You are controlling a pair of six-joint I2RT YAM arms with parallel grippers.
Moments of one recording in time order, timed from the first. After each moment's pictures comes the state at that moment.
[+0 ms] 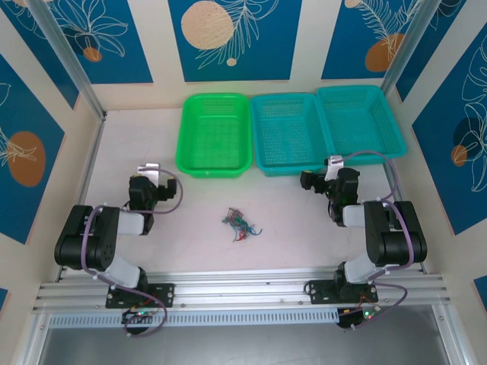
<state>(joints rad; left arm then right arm) -0.07 1.54 0.36 0.77 -0.08 0.05 -0.01 1.53 0.40 0.69 -0.21 0.08</state>
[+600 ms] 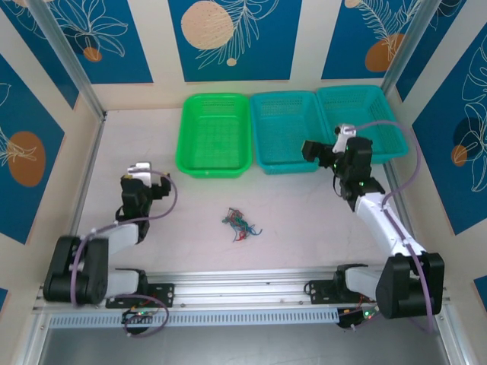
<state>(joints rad) -0.07 1.20 0.32 0.60 -0.16 -0.03 0.09 1.16 0.86 -0.10 -0.20 0.29</state>
